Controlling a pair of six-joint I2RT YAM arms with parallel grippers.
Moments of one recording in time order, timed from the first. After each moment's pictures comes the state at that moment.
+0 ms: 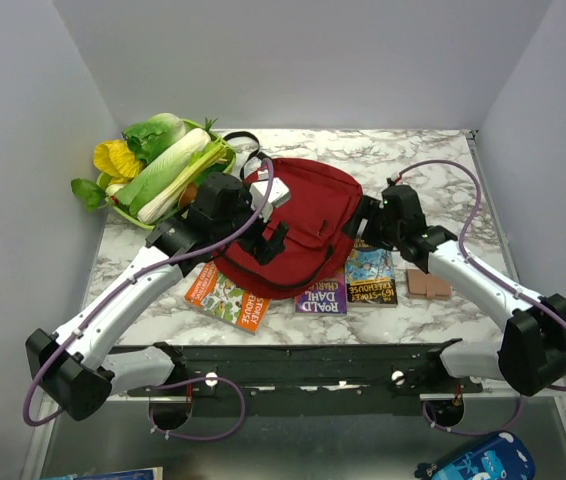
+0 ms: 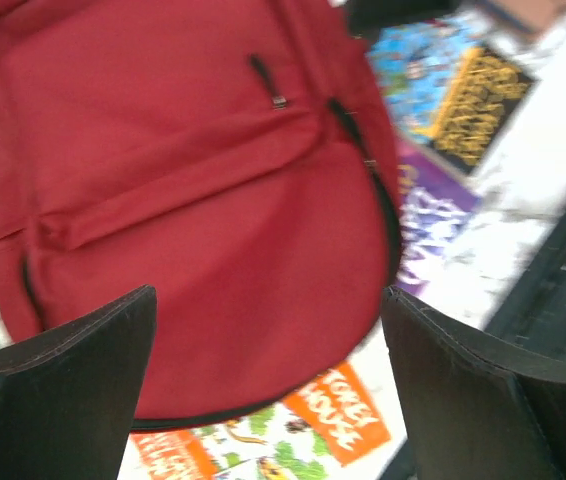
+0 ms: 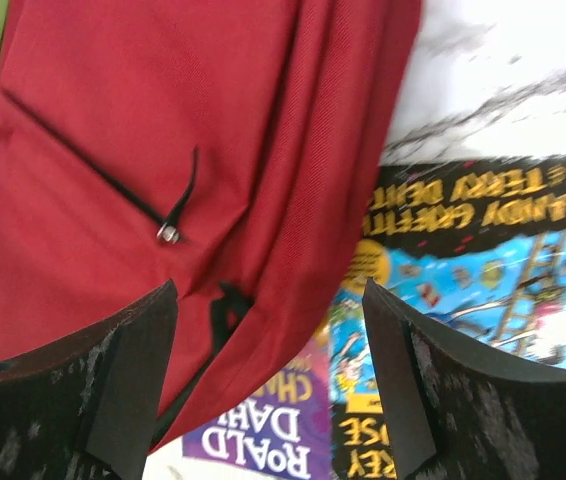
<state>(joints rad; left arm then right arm) -0.63 1.14 1.15 -0.61 0.34 0.12 0.41 1.29 0.87 -0.26 0.02 0.64</state>
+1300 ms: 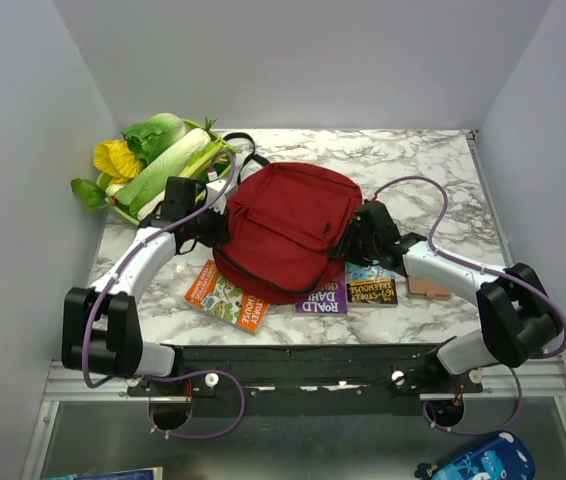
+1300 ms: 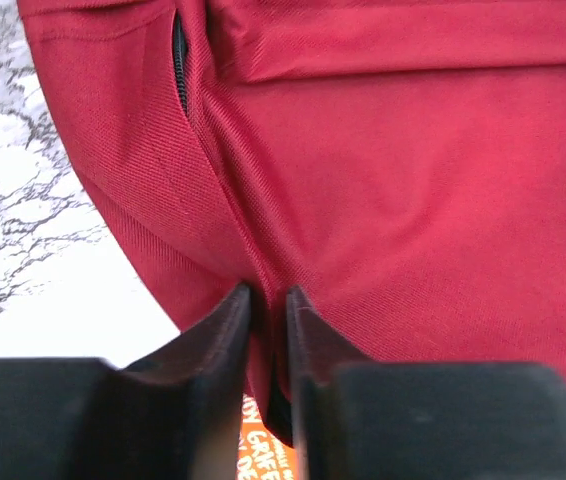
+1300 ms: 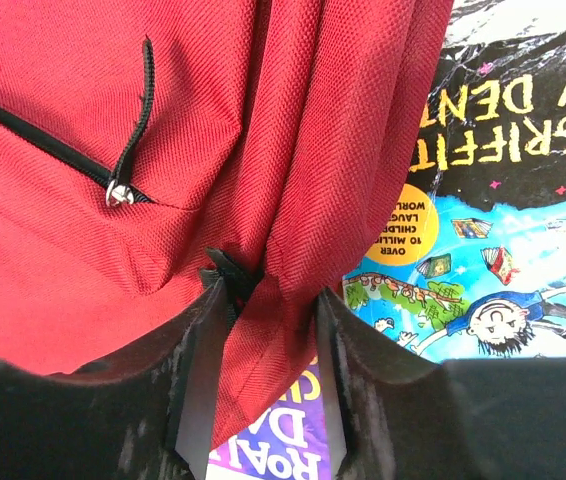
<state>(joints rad) -0.16 1.42 0.93 -0.39 0.43 0.20 0.55 1.46 0.80 -0.19 0.01 0.77</state>
